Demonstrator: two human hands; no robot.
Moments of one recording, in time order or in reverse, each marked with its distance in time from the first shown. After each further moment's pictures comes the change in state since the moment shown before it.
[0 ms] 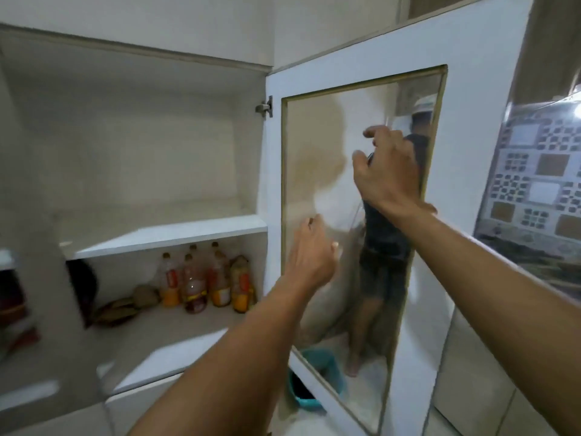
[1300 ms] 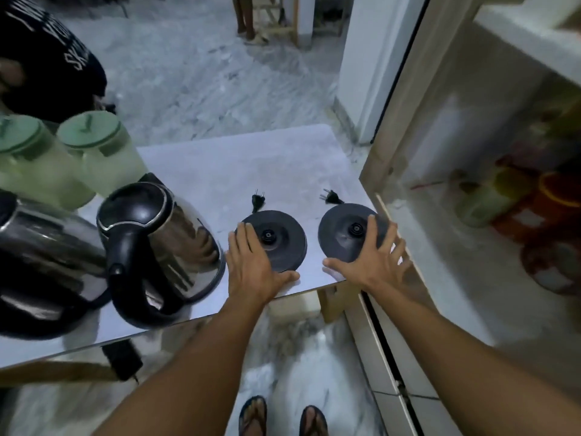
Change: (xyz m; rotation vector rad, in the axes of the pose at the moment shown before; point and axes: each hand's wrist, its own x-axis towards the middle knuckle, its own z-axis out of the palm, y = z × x) left_hand -0.409 -0.649 -0.252 0.488 0.721 -1.952; right_hand -0.514 -0.554 0.636 0.307 -1.593 -1.009
